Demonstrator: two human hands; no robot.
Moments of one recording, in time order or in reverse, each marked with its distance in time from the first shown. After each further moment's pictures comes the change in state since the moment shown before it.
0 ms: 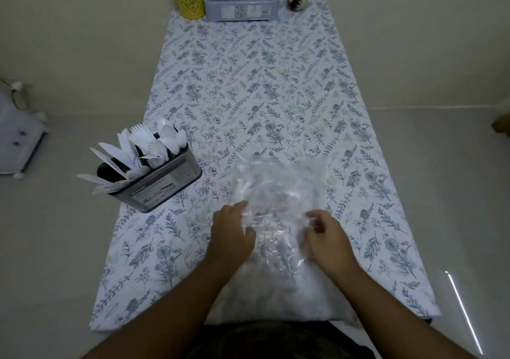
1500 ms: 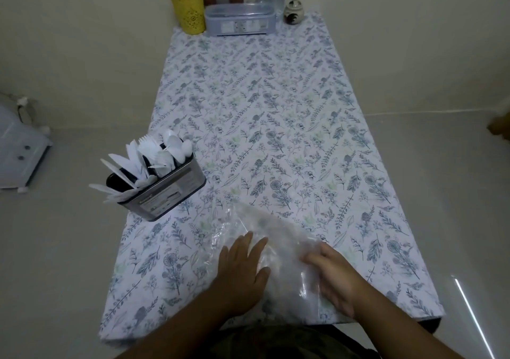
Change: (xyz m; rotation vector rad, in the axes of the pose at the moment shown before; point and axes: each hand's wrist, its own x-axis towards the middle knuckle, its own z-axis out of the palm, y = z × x) left_hand -0.051 -0.020 0.008 0.389 -0.429 0.125; right_hand -0.039 0.005 0.000 0.664 -0.332 0.413
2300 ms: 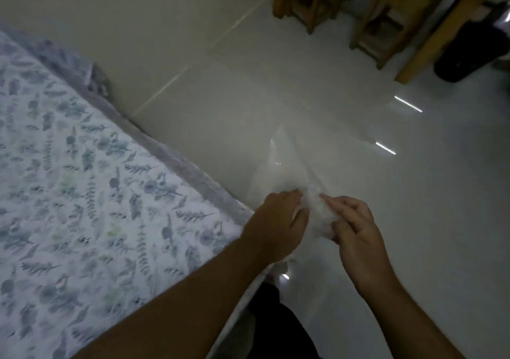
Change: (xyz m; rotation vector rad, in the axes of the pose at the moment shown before) left_hand 0.129 0.391 0.128 -0.120 -0.397 0.799; right_hand -0.128 0.054 -0.282 0.244 0.983 -0.433
